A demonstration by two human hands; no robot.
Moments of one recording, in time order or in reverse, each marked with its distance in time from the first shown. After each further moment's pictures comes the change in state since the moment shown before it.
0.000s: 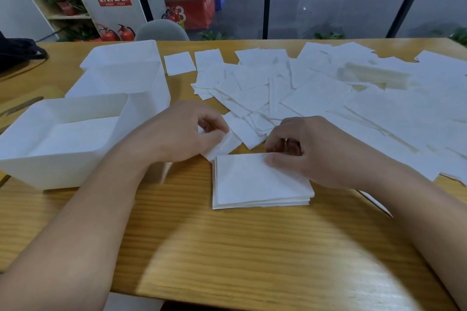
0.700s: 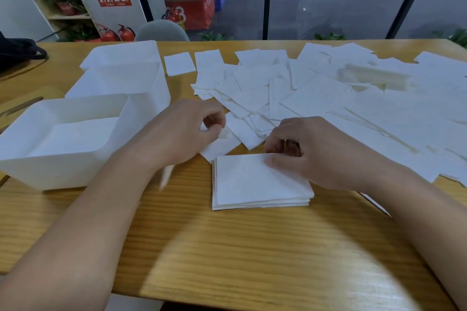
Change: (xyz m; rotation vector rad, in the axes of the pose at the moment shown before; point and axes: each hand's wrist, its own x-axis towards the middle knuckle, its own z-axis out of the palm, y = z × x) left_hand 0.000 0.005 0.005 0.184 0.092 0.028; right_hand 0.000 0.000 0.001 -0.032 0.013 -0.020
